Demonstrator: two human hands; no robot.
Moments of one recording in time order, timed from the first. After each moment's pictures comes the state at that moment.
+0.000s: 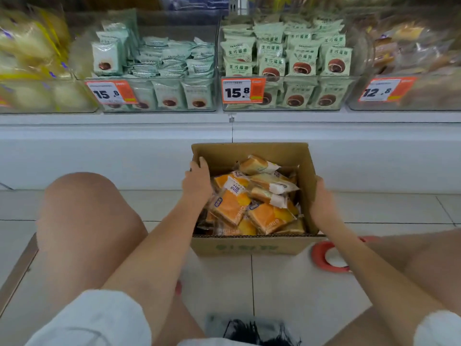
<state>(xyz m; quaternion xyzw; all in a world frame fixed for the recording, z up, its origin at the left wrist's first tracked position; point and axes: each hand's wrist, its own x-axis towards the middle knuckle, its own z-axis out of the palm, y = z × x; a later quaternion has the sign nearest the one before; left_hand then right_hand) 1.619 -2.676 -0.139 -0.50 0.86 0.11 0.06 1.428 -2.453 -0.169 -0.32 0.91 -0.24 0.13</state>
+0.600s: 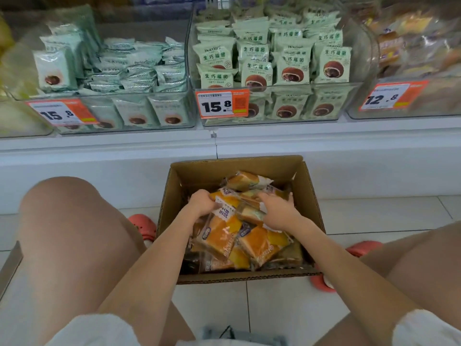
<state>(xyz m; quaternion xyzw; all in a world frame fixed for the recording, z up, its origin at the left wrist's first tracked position) 1.553 -2.716 -0.191 -0.46 0.79 0.39 0.14 1.416 -2.552 -0.177 -0.48 0.83 -0.04 0.28</state>
